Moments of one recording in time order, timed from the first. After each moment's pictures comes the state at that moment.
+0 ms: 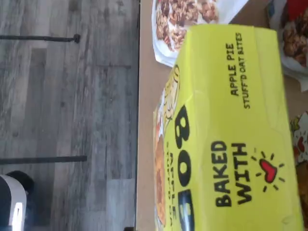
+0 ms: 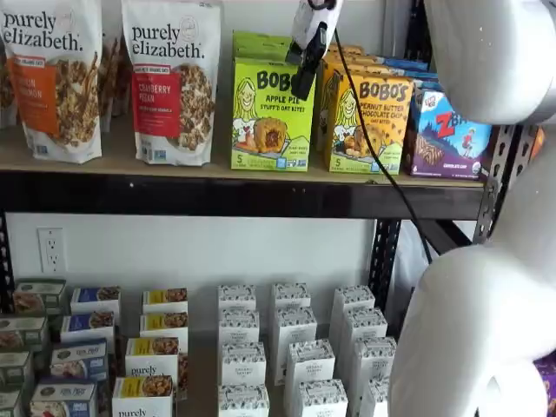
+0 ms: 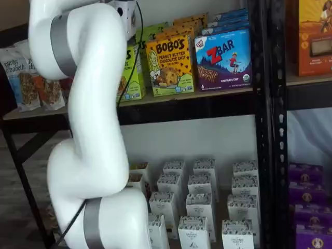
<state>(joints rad) 0.16 -0.04 -1.68 0.28 1.61 -1.37</state>
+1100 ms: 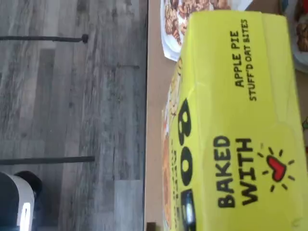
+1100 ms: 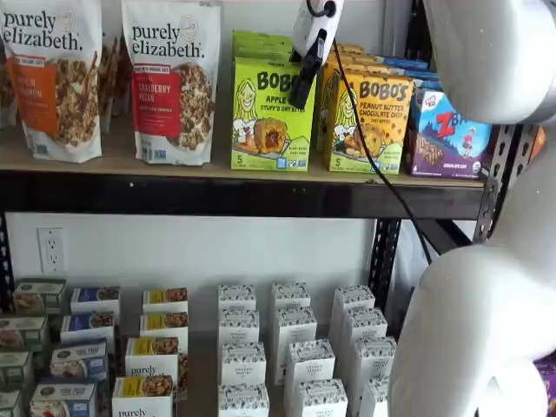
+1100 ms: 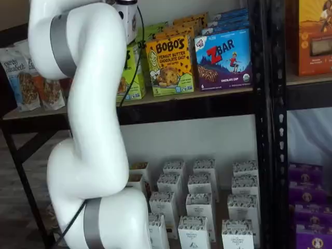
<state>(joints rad) 0.15 -0.04 -1.65 0.30 1.61 -1.38</state>
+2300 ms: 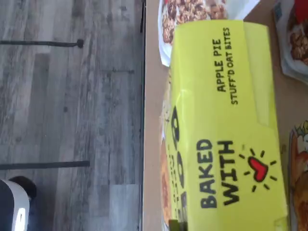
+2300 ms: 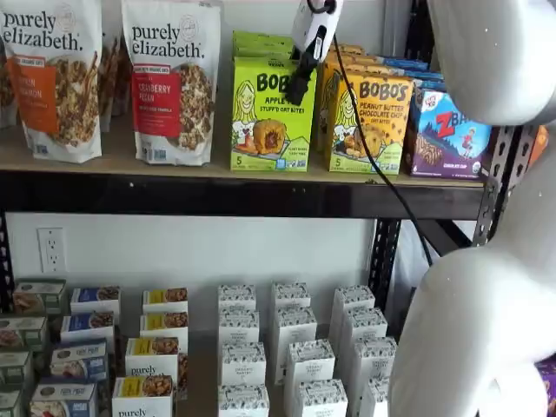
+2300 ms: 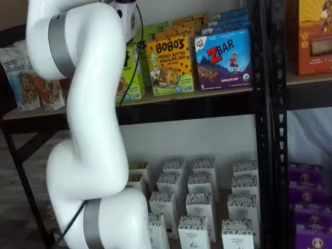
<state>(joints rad) 0.15 -0.06 -1.64 0.30 1.59 -1.38</state>
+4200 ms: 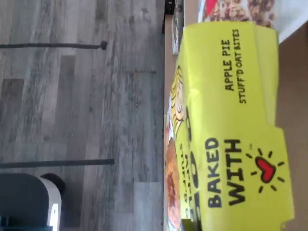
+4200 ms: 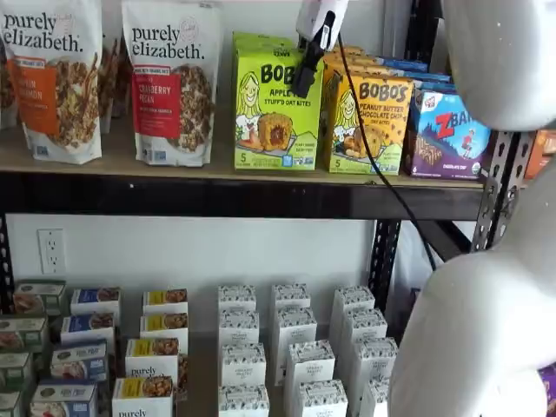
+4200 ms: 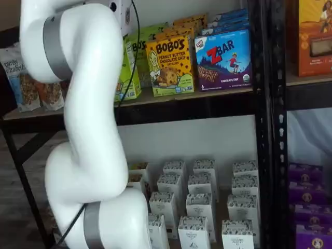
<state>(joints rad) 0.16 -0.12 -1.65 0.31 1.71 -1.35</state>
